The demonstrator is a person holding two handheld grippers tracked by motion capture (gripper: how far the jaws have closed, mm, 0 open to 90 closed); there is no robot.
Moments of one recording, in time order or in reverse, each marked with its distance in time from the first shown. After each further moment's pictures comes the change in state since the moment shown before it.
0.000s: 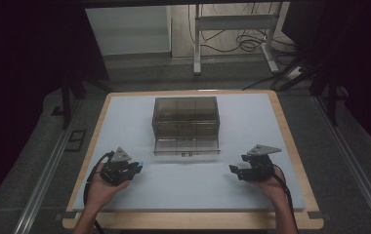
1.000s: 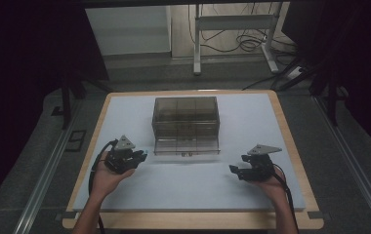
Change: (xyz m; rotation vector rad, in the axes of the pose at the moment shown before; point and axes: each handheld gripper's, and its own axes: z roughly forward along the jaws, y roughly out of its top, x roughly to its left) left arm 0.006 0.036 0.000 -0.057 0.001 0.024; right arm -0.001 0.000 0.000 0.006 0.006 0.011
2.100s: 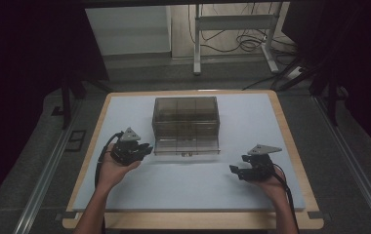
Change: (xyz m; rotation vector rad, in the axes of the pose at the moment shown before) left arm 0.003 0.024 0.011 -0.026 -0.025 0.000; right arm -0.001 -0.001 0.001 0.005 -0.001 0.003
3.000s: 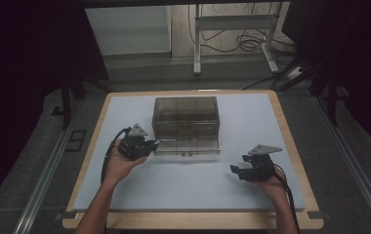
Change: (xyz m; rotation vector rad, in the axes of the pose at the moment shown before) left arm -0.001 0.015 0.018 0.020 -0.018 0.013; right arm -0.002 -0.001 0.000 0.003 -0.006 0.003
